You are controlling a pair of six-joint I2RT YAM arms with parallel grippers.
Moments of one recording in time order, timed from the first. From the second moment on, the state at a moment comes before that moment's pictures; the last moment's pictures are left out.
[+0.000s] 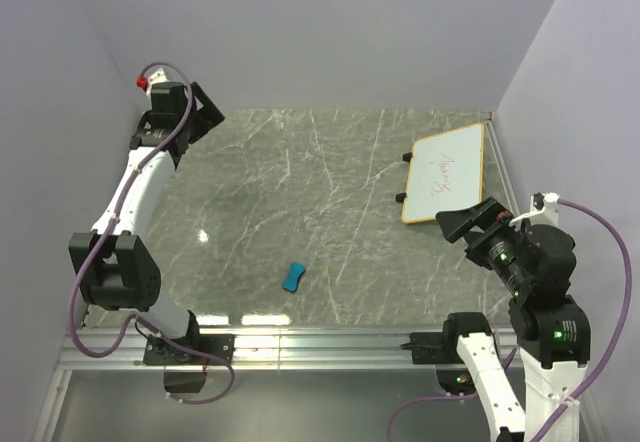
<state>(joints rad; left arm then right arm) -0.04 1.57 1.45 -0.39 -0.13 -0.62 0.02 0.47 1.07 -0.98 -0.16 0.73</state>
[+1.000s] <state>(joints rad) -0.66 1.67 1.19 -0.61 -0.05 -0.57 0.02 0.50 1.09 -1.01 -0.15 0.68</state>
